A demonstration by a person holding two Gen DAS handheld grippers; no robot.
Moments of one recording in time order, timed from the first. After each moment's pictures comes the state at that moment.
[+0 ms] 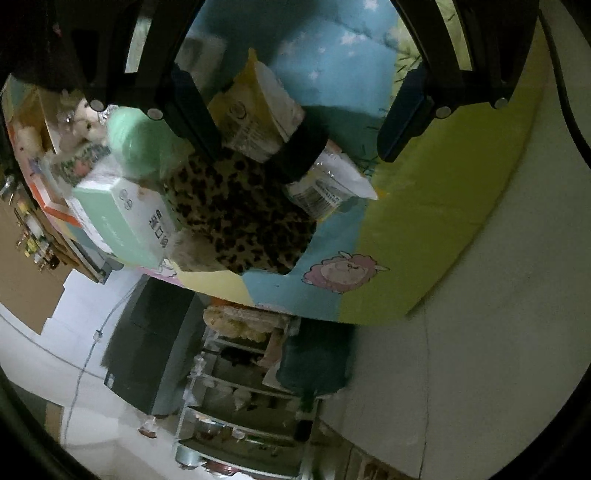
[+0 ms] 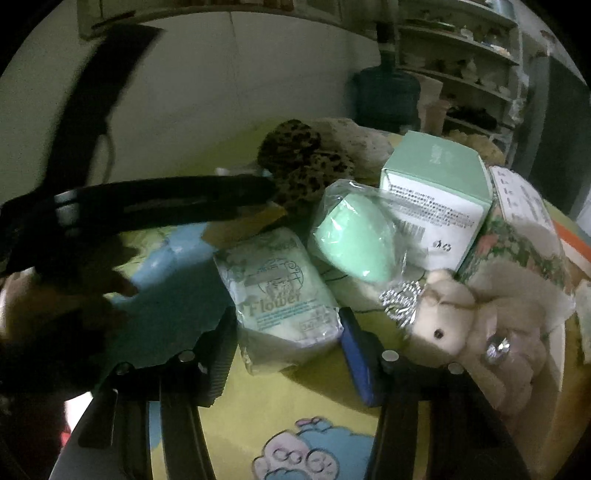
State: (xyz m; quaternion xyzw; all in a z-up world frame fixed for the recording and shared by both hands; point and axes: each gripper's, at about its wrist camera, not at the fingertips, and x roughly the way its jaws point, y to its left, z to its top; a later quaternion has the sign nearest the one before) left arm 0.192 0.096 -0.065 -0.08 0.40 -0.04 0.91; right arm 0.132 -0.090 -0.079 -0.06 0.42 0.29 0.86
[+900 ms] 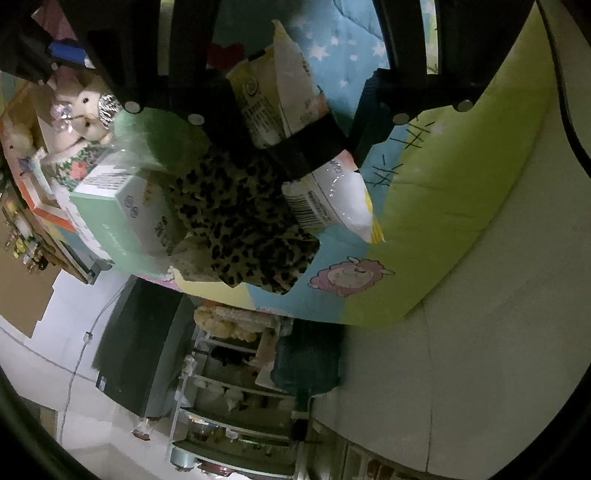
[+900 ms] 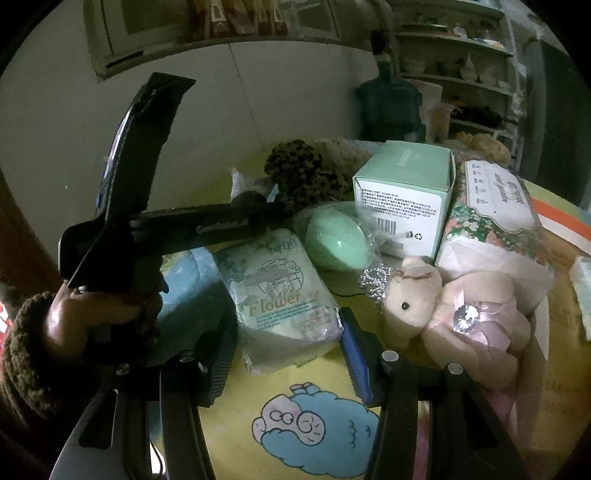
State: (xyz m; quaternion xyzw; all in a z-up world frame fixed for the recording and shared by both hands) left arm 0.177 0.079 -0.060 -0.07 0.39 -0.01 0.92; right arm 0.116 -0.124 -0.065 -0.01 0.39 0.31 0.87
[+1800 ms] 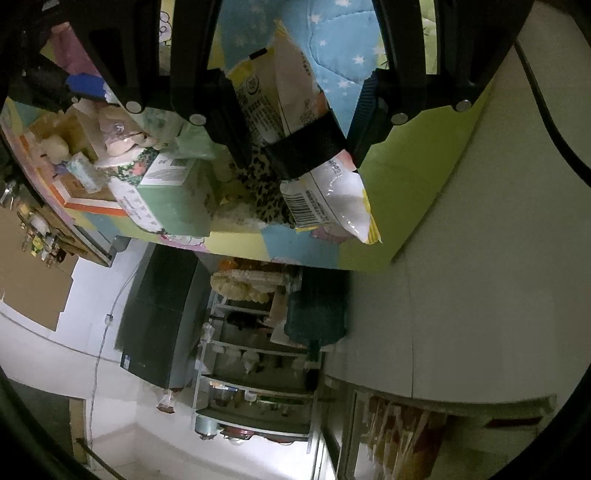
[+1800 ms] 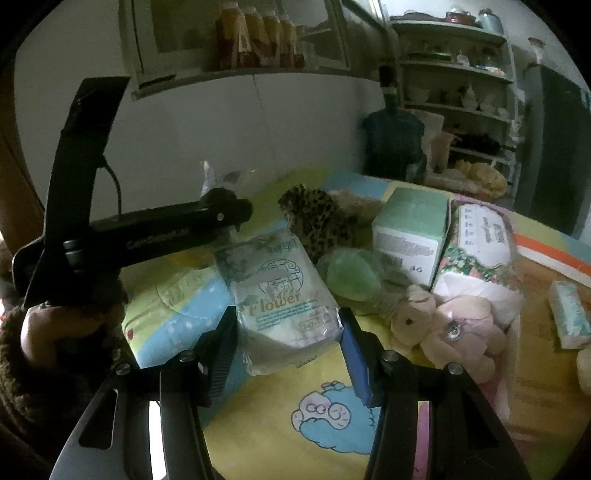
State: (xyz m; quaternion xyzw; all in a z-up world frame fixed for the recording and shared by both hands) left arm 0.110 0.090 0.003 -0.05 0.31 -0.03 0.95; right arm 0.073 -0.129 -0.020 -0.02 0.34 0.31 0.89
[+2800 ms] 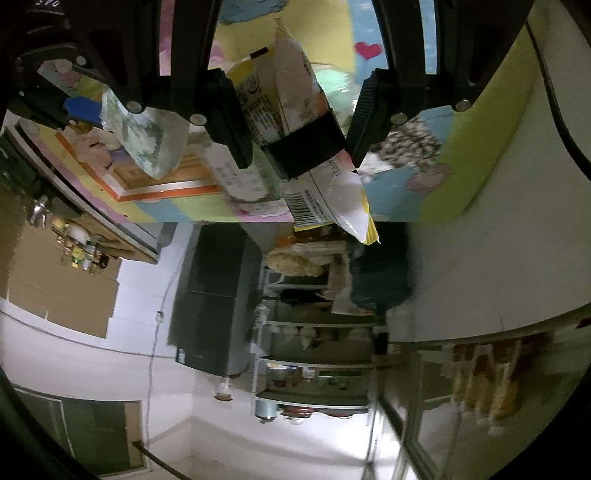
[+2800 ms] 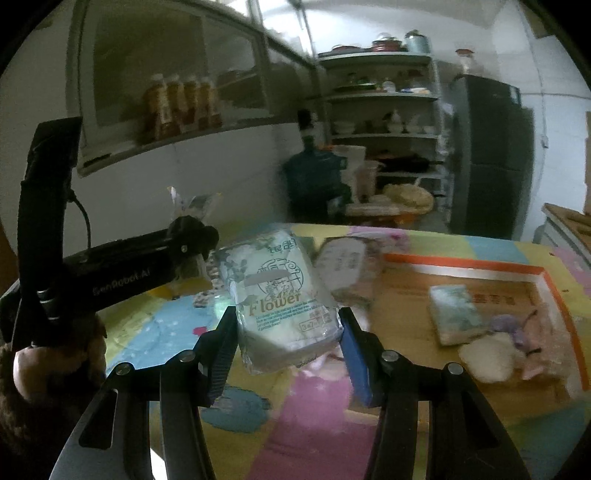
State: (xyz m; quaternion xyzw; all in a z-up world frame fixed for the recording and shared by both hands) left arm 0.117 -0.027 0.036 -0.01 0.26 -0.11 0.96; right arm 0.056 -0.237 0.015 0.03 0.28 0.19 0.94
